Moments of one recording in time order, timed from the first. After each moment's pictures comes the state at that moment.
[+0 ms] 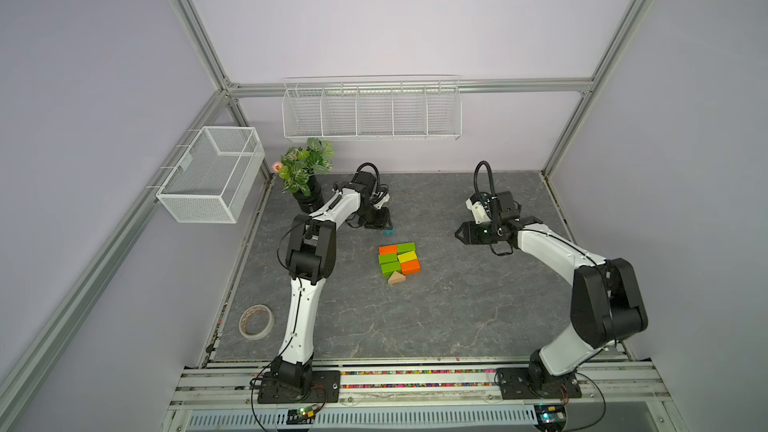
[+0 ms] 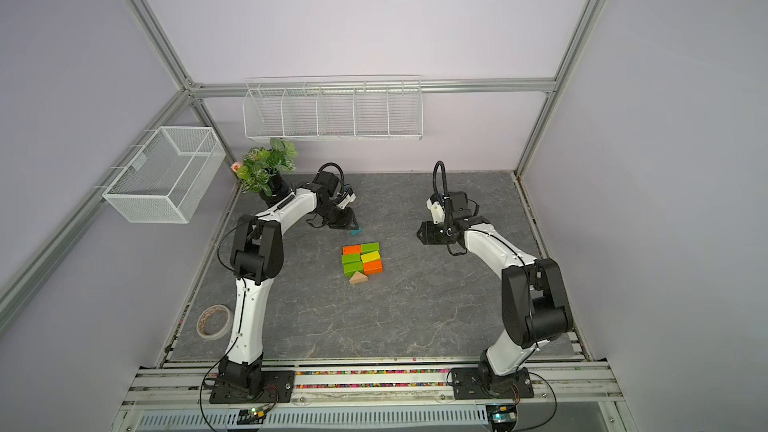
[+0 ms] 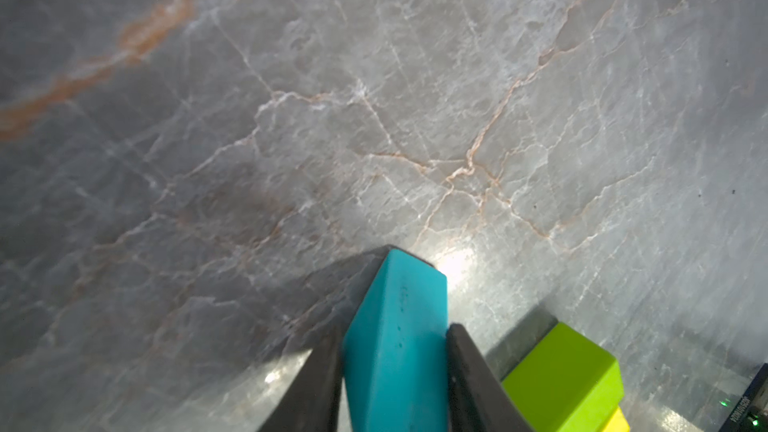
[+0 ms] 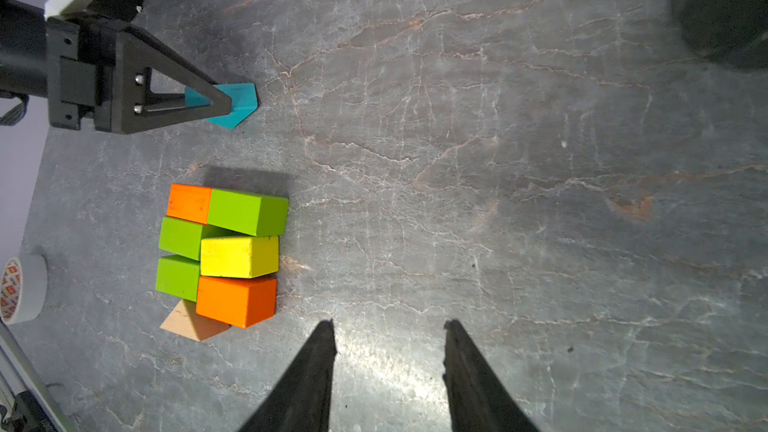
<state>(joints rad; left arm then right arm) -0.37 2.36 1.94 -0.85 0.43 -0.03 0.27 1.64 1.10 -0.42 -0.35 0.20</state>
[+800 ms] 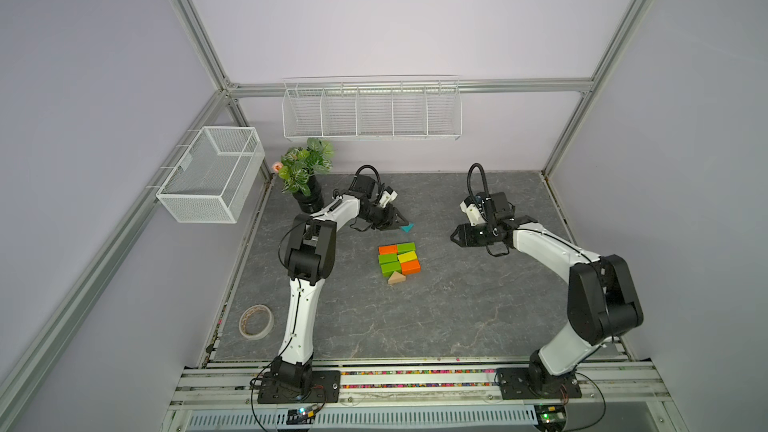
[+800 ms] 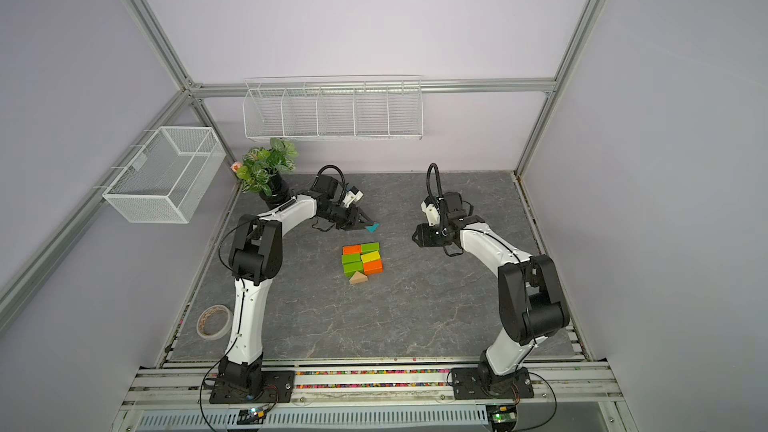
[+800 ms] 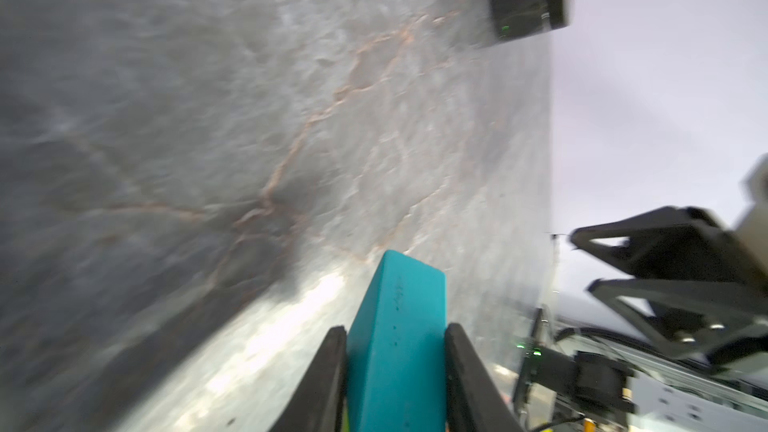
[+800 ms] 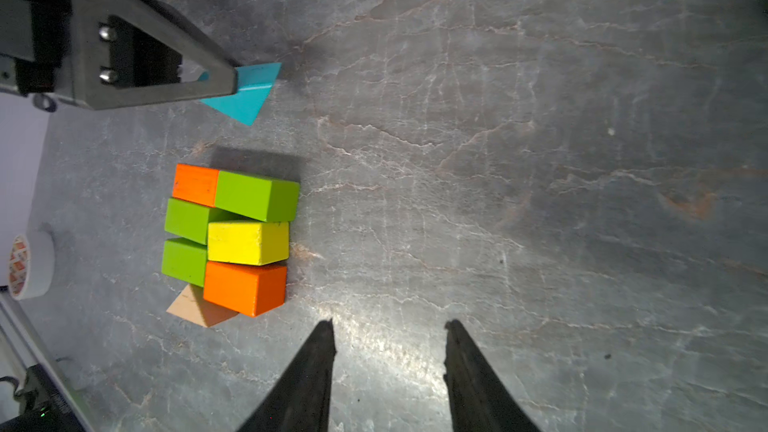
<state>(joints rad) -0.36 2.35 1.82 -0.56 0.92 -0.29 0.30 1.67 1.12 -0.43 -0.39 0.19</state>
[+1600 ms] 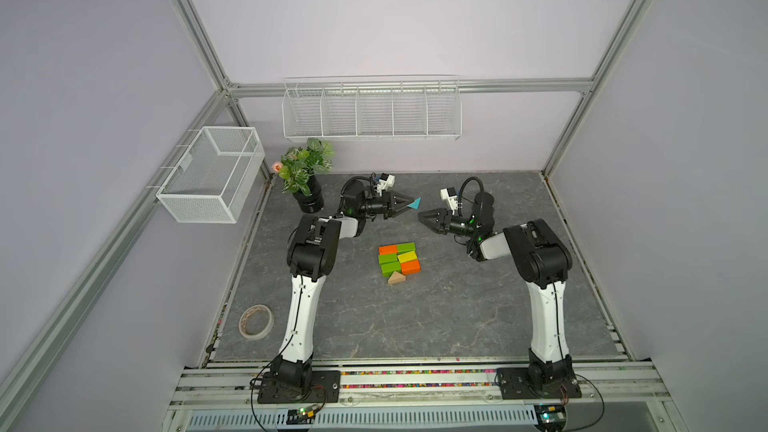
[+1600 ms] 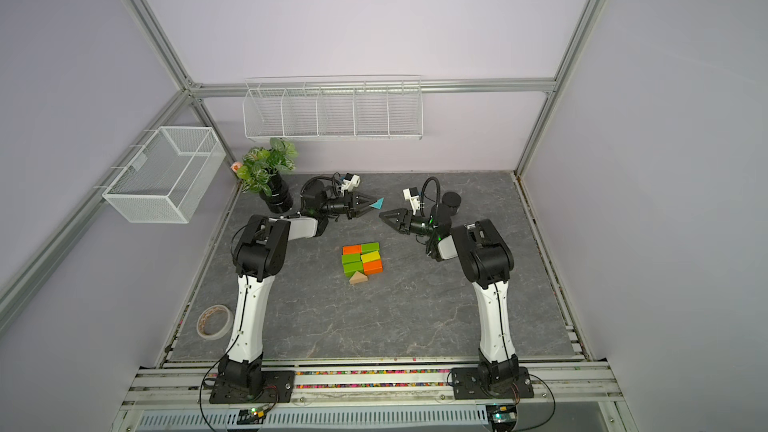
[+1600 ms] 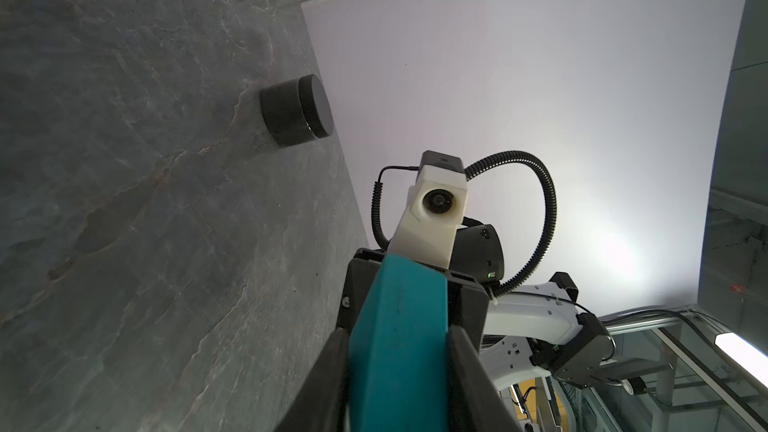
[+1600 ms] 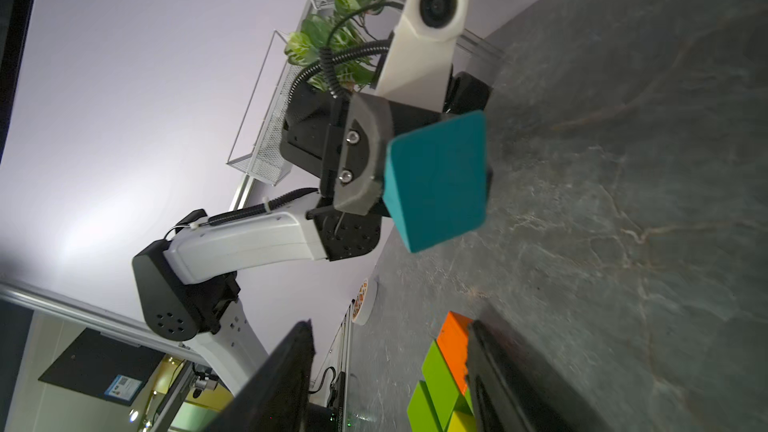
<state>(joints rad) -0.34 2.42 1.55 0.96 1.26 -1.37 0.31 2.22 1.09 1.26 -1.03 1.21</state>
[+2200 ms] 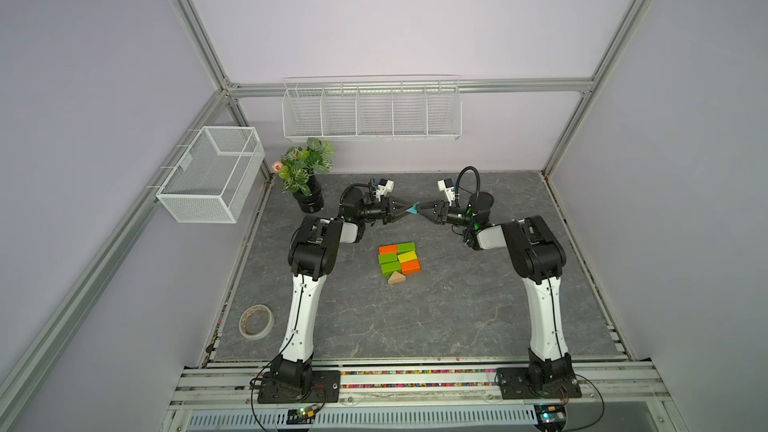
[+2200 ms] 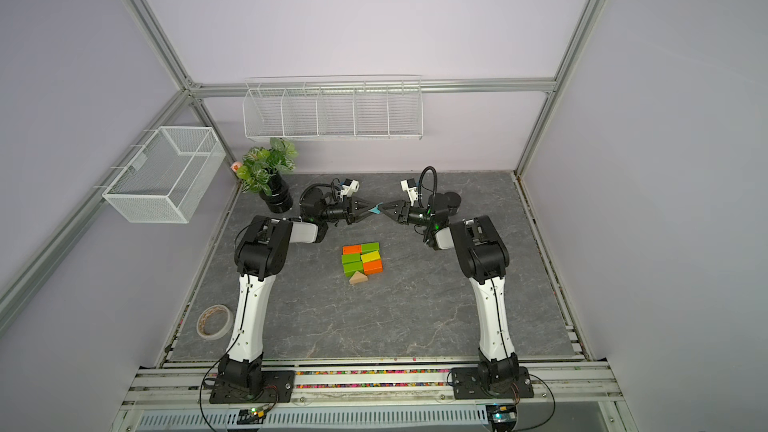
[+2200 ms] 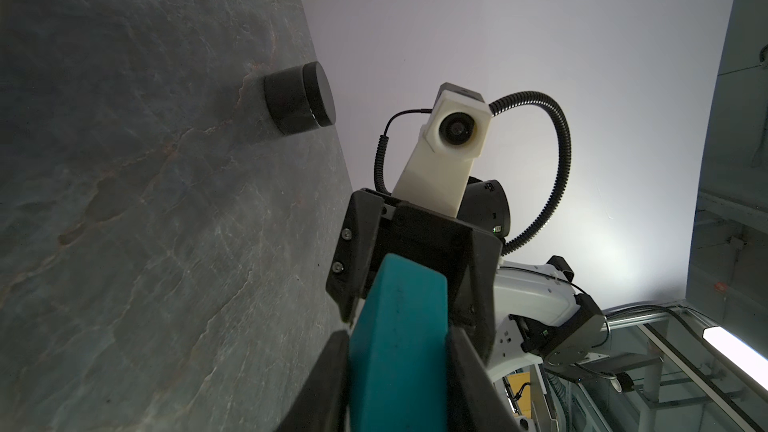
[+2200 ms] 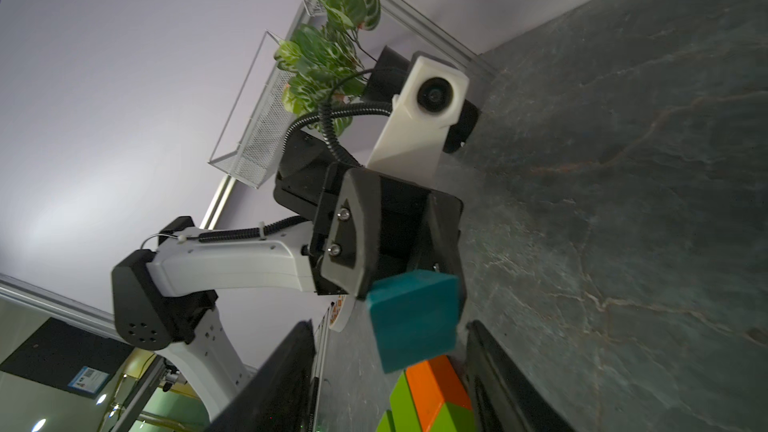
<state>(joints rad) -0.34 2.43 1.47 1.07 1.26 -1.42 0.30 2.29 1.26 1.05 -1.05 1.06</state>
